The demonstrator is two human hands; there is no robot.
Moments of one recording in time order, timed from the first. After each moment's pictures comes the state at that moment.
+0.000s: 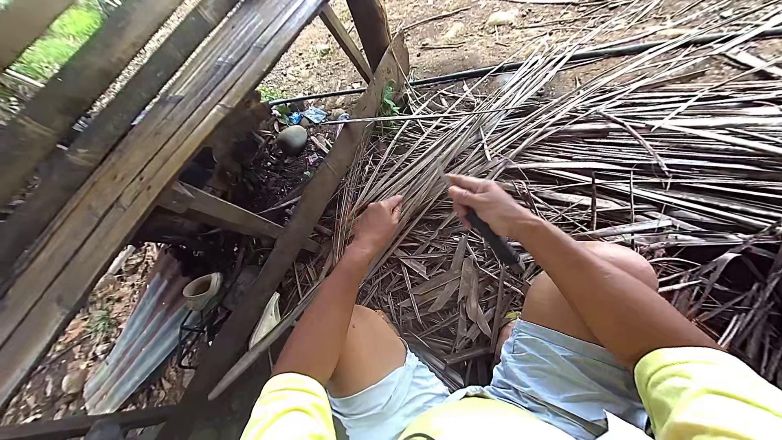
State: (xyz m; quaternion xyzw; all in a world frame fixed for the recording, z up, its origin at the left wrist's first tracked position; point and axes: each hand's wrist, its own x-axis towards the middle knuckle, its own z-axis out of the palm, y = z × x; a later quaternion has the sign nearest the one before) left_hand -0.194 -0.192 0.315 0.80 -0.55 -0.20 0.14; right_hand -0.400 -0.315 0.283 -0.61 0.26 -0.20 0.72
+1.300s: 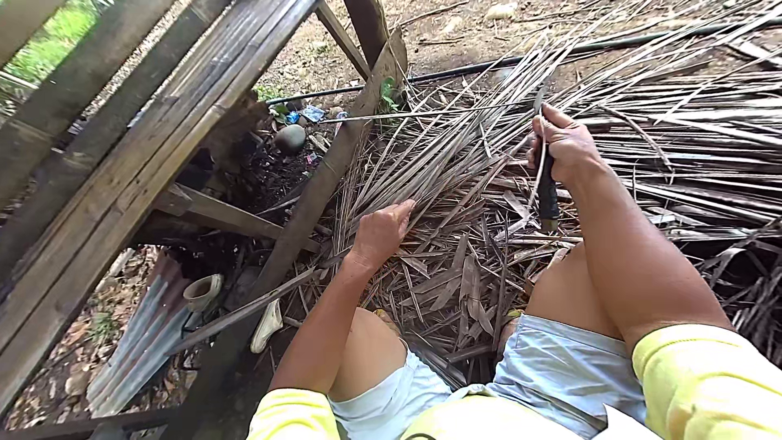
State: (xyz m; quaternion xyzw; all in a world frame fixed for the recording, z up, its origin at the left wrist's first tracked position) left_hand -0.210 -0.168 0.319 0.72 -0.68 -0.03 0.16; right_hand -0.450 -0.429 0.266 -0.45 0.42 -0.41 0.67
